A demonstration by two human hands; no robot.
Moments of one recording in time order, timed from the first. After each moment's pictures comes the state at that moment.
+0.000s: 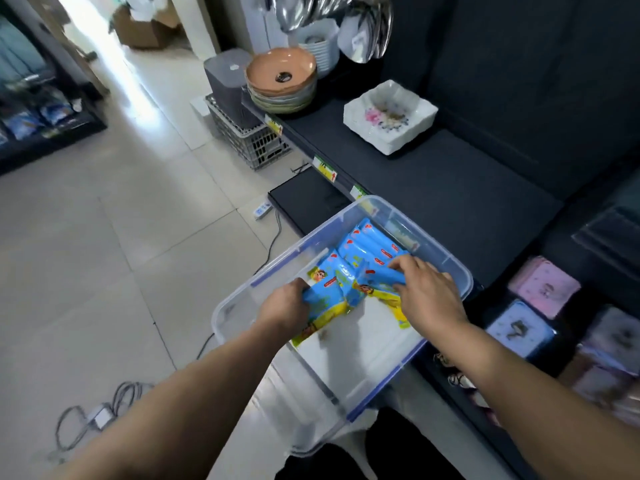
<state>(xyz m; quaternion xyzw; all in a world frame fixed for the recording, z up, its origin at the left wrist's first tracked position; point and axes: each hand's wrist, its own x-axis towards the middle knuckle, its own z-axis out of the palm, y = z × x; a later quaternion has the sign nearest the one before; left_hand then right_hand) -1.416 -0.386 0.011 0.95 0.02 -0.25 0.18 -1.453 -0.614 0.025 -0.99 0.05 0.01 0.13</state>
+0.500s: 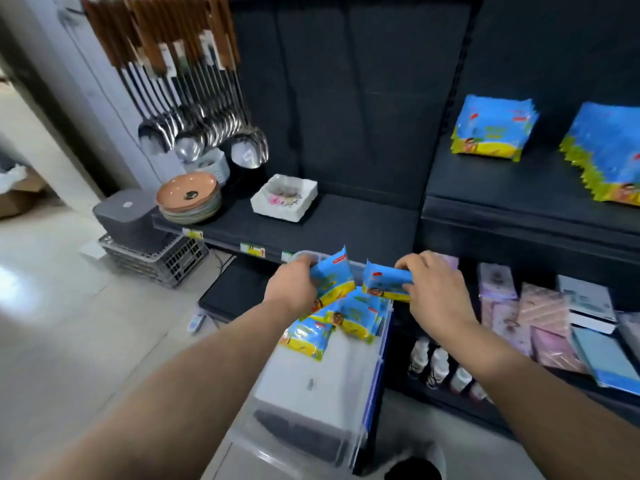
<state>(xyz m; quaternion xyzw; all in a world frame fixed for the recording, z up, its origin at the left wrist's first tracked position) -1.400 -0.430 0.133 0.93 -0.30 -0.10 0.21 -1.561 -0.593 0.128 -0.95 0.25 -0.18 0.06</state>
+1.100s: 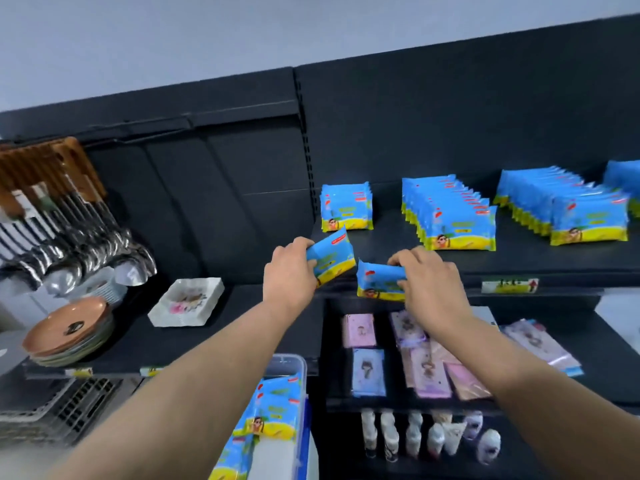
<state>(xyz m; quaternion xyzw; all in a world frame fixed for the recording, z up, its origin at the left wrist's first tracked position) -1.478 -0.622 0.251 0.83 -0.46 0.08 0.29 -1.667 -0.720 0.225 -0.89 0.38 -0.27 -0.02</state>
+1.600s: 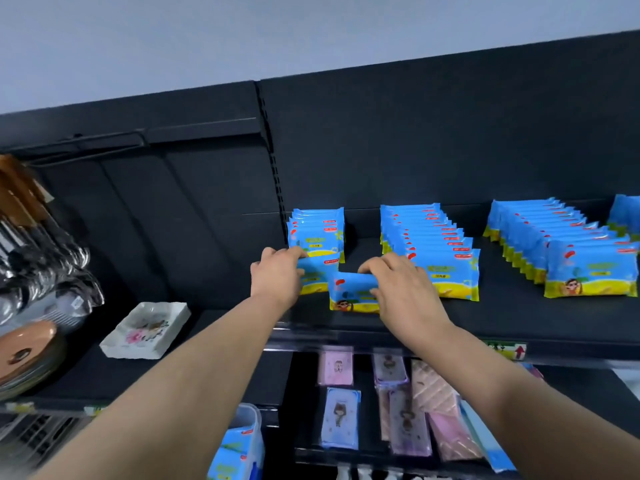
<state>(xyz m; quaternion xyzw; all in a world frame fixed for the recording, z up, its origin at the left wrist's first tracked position) -1.461 -0.759 0.253 0.87 -0.46 0.09 0.17 -1.663 -0.828 0.249 -0.91 0.30 -0.27 0.00</state>
